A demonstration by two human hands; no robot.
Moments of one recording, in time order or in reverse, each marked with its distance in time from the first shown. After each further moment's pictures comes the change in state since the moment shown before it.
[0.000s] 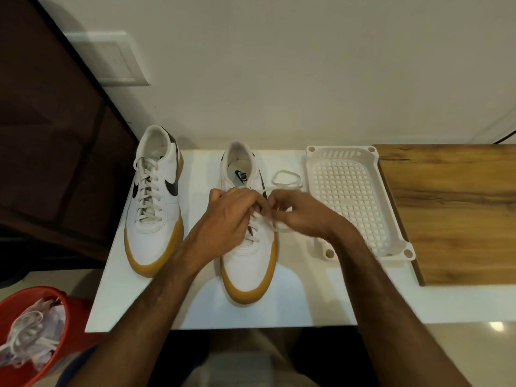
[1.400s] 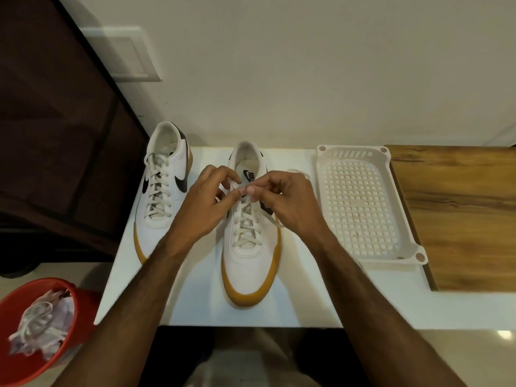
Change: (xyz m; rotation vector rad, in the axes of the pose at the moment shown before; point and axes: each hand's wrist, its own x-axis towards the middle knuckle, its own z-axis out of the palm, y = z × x) left_hand 0.000 -0.030 -0.029 -0.237 0.151 -0.304; right_hand 0.015 -0.030 0.031 0.452 0.351 -0.197
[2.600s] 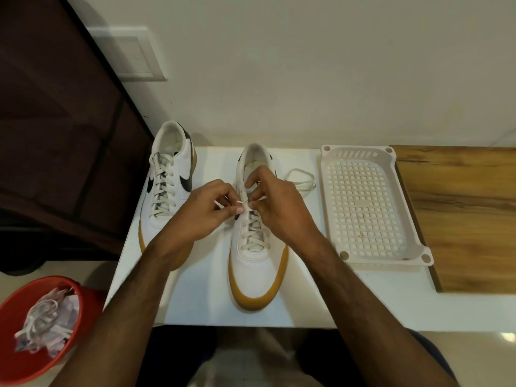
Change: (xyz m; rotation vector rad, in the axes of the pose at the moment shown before) left_hand -0.008 -0.011 -0.015 -0.107 -0.194 -0.100; right_hand -0.002 0.005 0.022 -0.440 -0.056 -0.164
